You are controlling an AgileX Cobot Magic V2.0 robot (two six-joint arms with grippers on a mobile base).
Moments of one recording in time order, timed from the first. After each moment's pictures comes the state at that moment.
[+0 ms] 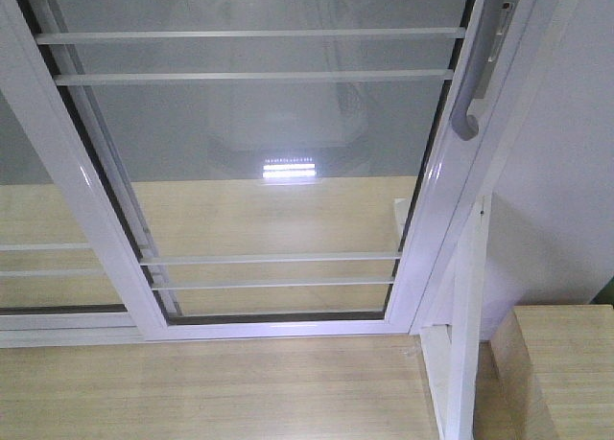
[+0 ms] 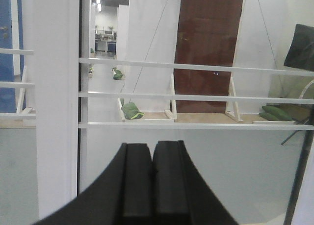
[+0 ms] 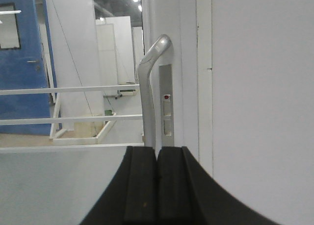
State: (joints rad) left arm -0.16 0.17 -0.09 -0.13 -0.08 0.02; right arm 0.07 0.18 -0.13 0.04 -0.08 0.01
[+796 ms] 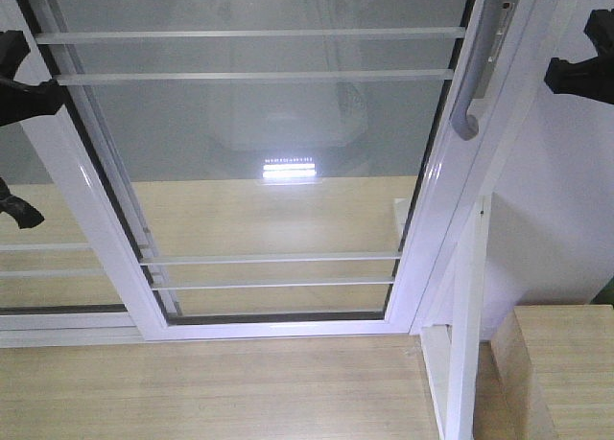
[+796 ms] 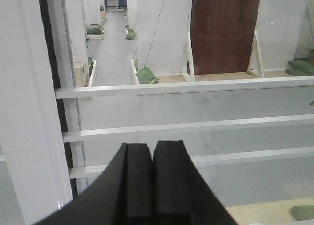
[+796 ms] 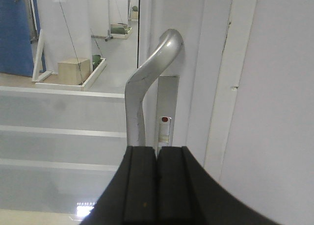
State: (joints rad) left arm -0.16 1.12 -0.66 -0.12 -0.31 0.10; right arm 0.07 1.12 -0.73 0.04 -0.22 -0.07
